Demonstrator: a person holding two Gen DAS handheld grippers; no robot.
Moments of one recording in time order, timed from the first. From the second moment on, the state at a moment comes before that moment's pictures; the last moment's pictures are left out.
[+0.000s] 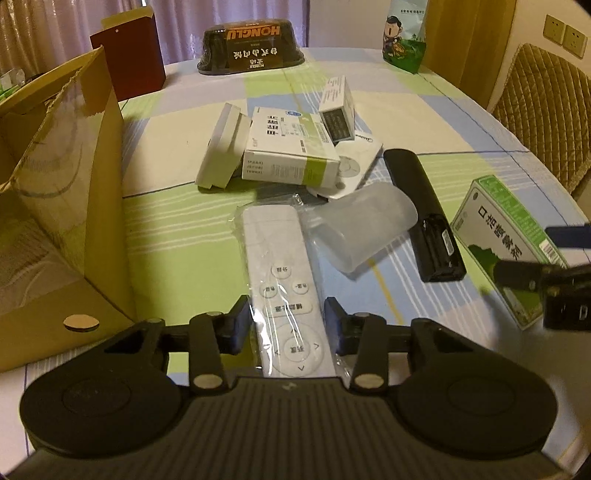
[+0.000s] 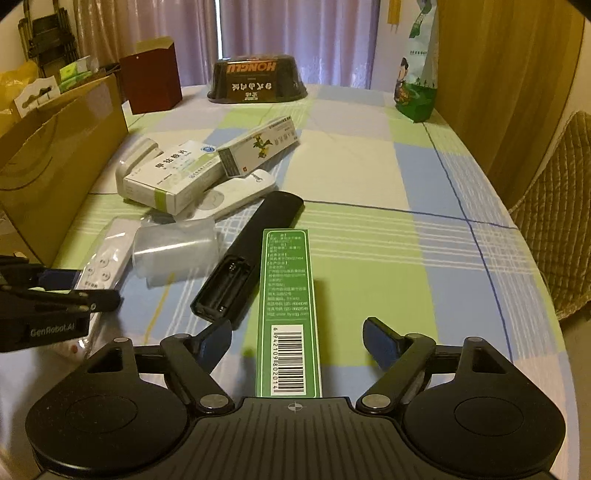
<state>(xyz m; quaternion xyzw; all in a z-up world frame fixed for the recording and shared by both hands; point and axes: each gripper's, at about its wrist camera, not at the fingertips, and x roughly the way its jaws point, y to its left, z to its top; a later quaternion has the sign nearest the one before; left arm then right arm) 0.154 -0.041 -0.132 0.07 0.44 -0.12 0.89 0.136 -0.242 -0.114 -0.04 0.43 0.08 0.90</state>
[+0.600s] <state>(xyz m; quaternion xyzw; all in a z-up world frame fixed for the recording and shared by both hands) 0.159 -0.047 -0.131 0.10 0.44 -0.11 0.89 0.141 -0.240 -0.120 -0.05 0.45 0.08 0.89</state>
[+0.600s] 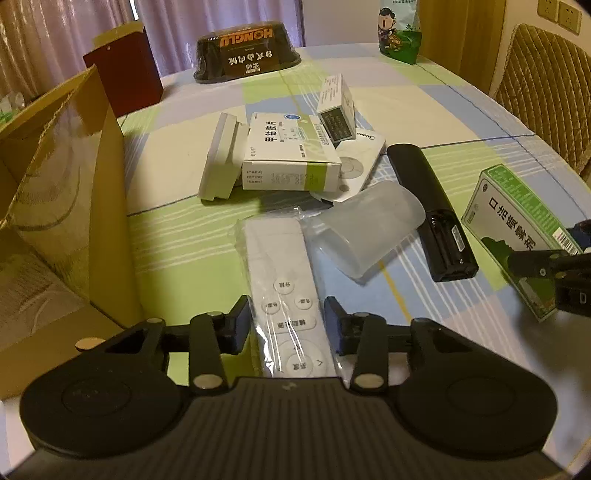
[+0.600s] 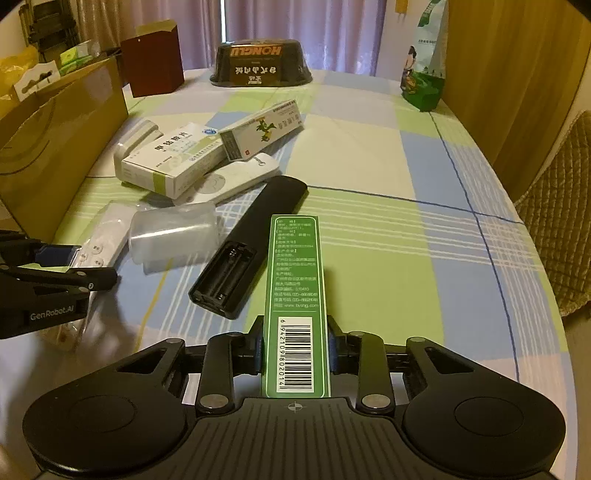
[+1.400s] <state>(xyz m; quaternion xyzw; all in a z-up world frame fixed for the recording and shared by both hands) 0.114 -0.026 -0.086 0.07 0.43 -0.12 0.89 0.111 -0.220 -0.085 -0.05 0.43 0.10 0.89</state>
